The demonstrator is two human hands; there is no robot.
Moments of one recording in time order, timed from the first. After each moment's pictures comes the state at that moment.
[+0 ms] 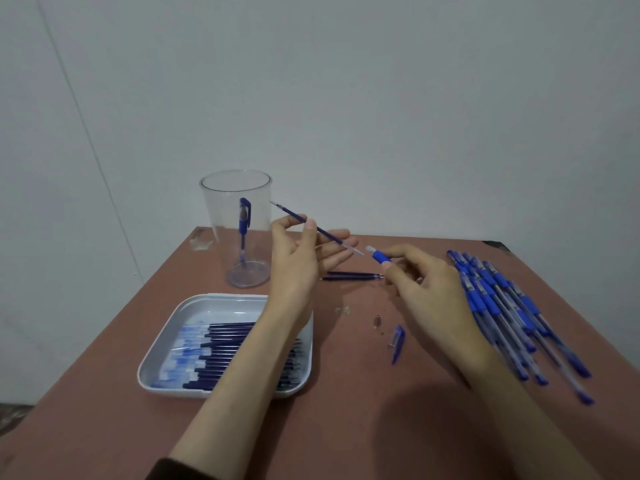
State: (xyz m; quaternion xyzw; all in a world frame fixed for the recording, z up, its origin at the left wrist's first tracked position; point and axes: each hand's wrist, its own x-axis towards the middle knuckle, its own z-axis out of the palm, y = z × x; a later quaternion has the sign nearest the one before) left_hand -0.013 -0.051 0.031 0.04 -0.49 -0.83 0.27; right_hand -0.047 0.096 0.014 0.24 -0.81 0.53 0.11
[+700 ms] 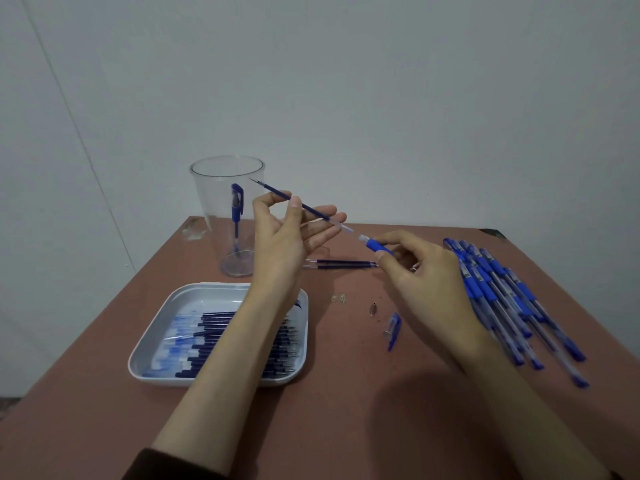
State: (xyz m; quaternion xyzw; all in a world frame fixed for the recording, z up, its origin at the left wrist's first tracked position) left_hand -0.012 -0.061 0.034 0.01 -0.51 -0.81 0.30; right_hand -0.043 0.094 0.016 0.25 -0.82 0.50 0.15
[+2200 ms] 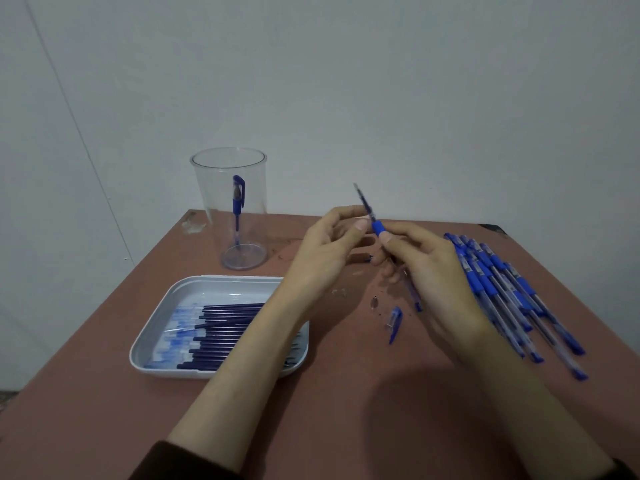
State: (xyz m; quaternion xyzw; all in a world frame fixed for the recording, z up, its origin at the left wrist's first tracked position) left_hand -0.014 -0.041 0.021 -0.03 -0.65 -0.75 0.14; right_hand -0.040 0.091 0.021 0.19 -0.70 0.69 -0.01
